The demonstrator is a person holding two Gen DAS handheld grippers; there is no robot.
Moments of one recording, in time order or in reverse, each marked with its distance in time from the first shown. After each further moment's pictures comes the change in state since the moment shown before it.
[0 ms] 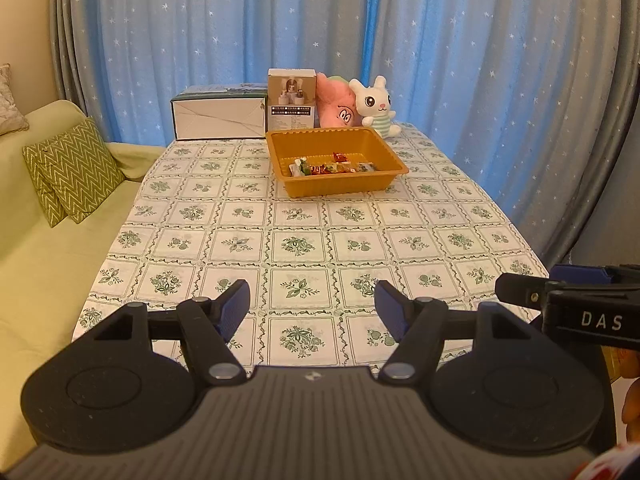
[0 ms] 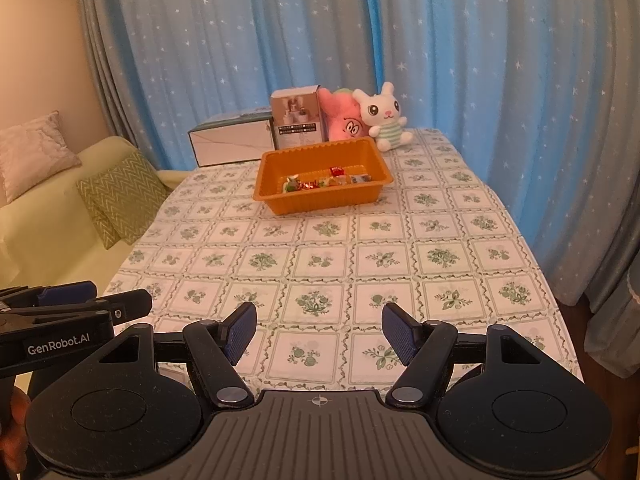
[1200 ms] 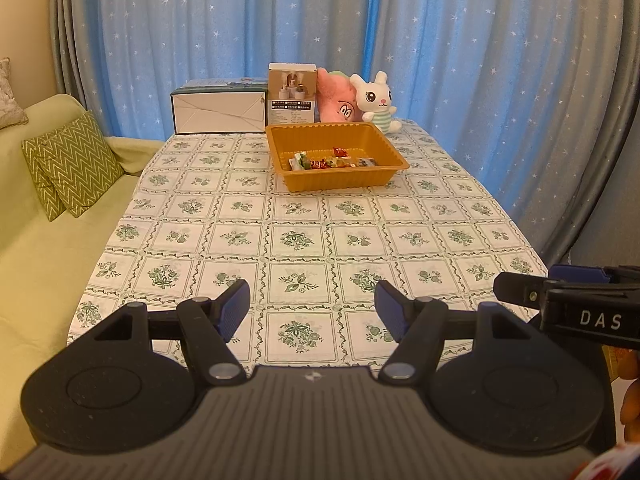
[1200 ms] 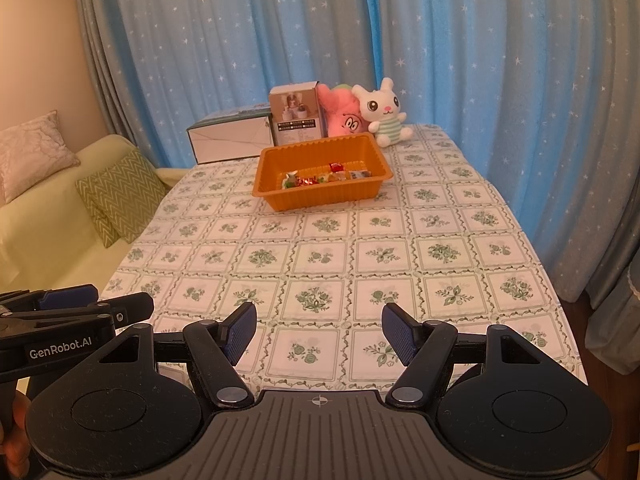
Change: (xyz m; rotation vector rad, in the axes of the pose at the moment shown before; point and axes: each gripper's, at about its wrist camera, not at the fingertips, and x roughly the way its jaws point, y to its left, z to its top) left arm 0.003 0.001 -0.005 -0.008 0.008 -0.008; right arm 0.001 -0.001 -0.002 0.004 0.003 0.001
